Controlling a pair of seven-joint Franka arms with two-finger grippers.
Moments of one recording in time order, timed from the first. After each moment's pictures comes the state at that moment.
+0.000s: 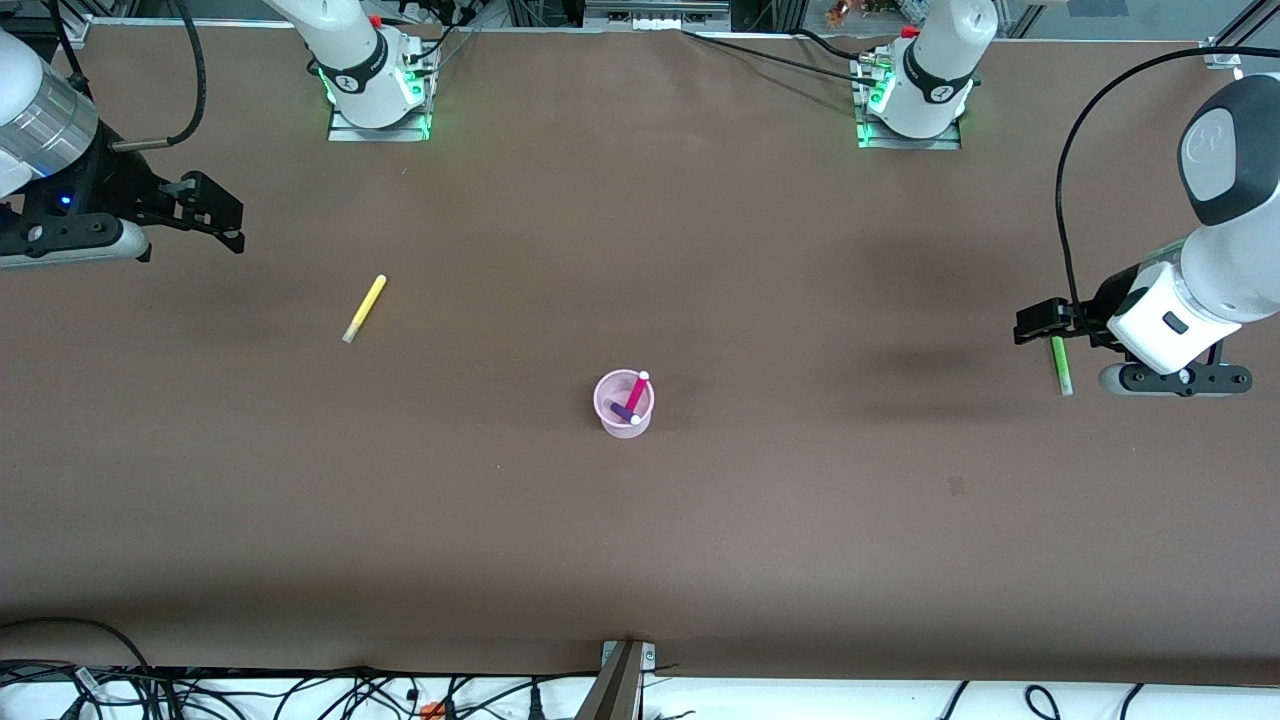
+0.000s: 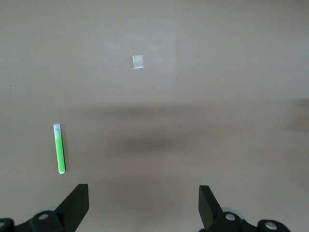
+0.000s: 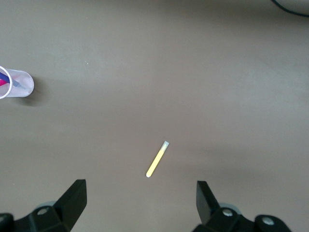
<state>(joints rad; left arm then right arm) -0.31 0.24 0.33 -1.57 -0.14 1.68 0.02 0.14 0.03 0.01 -1.54 -0.02 1.60 0.02</state>
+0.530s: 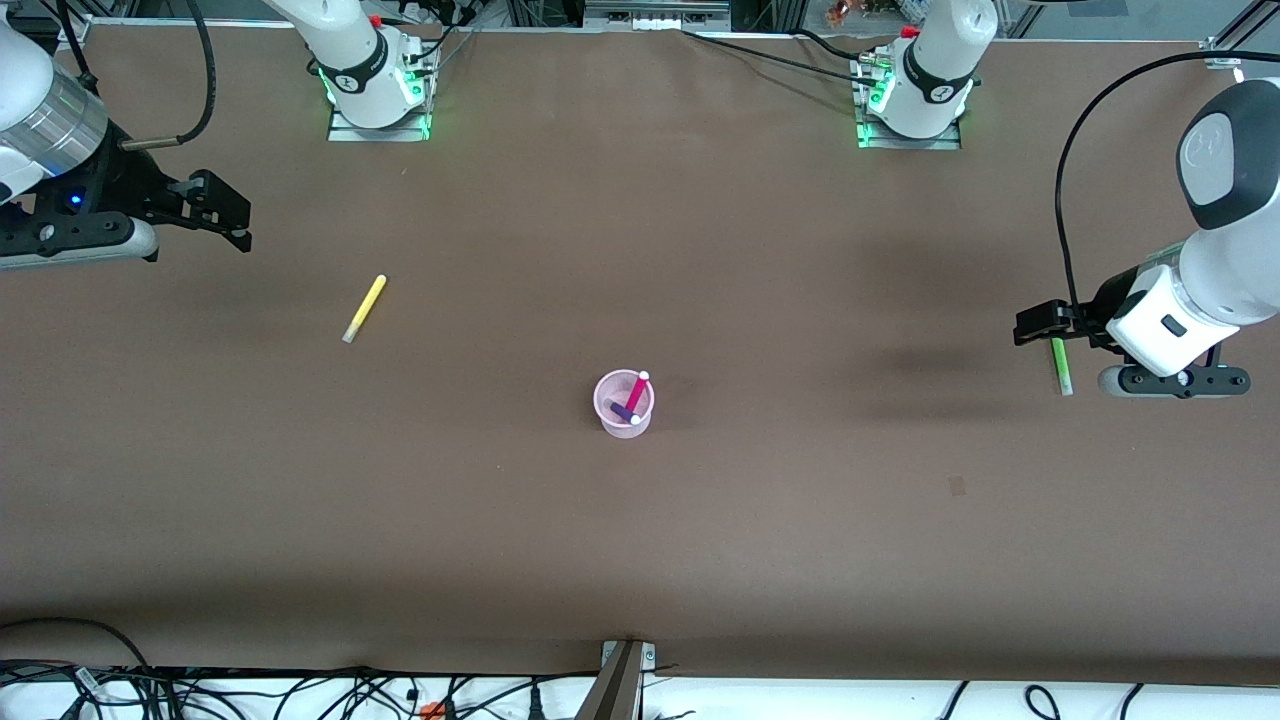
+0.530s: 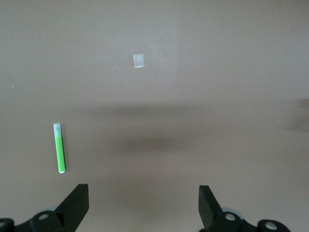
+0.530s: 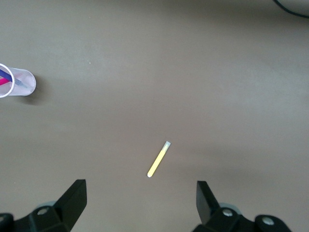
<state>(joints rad) -0.31 0.25 0.33 -1.57 -0.14 1.68 0.02 0.15 0.03 0.01 -1.54 -0.02 1.60 0.02</state>
